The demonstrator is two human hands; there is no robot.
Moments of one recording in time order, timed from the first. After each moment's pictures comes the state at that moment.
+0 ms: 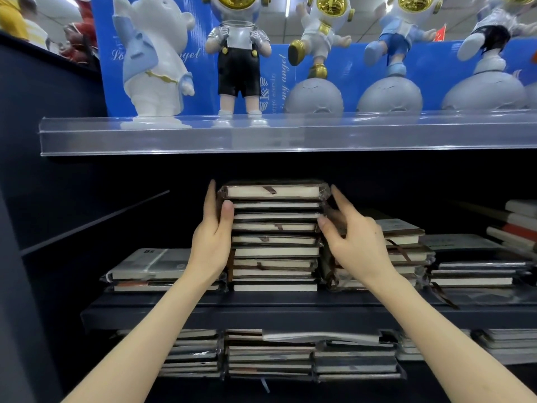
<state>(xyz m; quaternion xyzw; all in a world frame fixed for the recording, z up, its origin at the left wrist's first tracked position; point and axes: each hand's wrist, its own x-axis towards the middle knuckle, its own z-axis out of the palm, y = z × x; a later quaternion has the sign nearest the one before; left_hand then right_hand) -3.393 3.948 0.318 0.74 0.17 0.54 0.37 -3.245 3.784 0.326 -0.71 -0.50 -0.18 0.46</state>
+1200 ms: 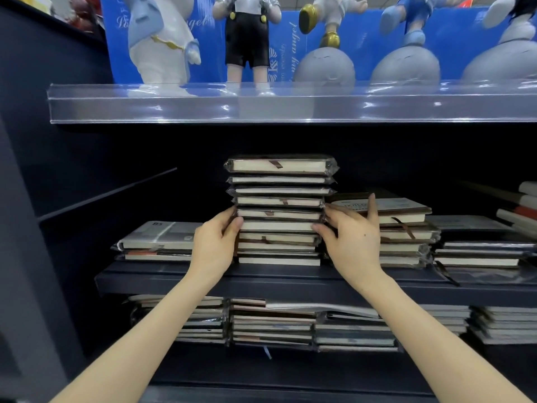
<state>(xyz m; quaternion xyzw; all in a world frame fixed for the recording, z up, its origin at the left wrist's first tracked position) -3.408 3.941 0.274 0.77 0.22 0.51 0.32 -3.230 3.811 0.275 -0.69 -0.47 -0.42 0.36</state>
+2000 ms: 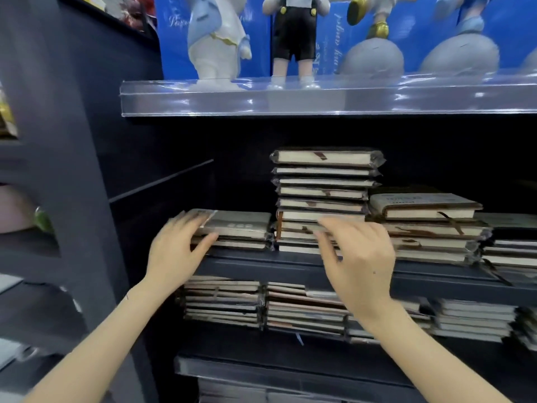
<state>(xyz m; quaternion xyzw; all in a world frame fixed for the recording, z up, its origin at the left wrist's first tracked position) -3.526 3.998 0.251 0.85 0.34 0.41 -0.01 -3.317 3.806 0.260 -0.56 -0.52 -0.48 0.42</state>
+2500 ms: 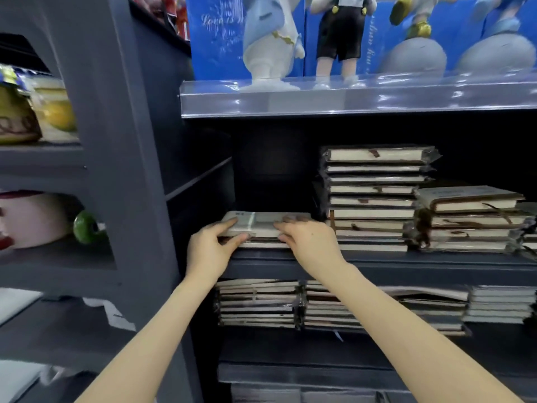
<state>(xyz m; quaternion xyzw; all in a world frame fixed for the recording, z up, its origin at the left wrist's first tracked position) -3.542 4.044 0.248 0.79 0.33 0.45 0.24 -3.385 3.930 0.261 -0.68 -0.62 -0.29 0.26</state>
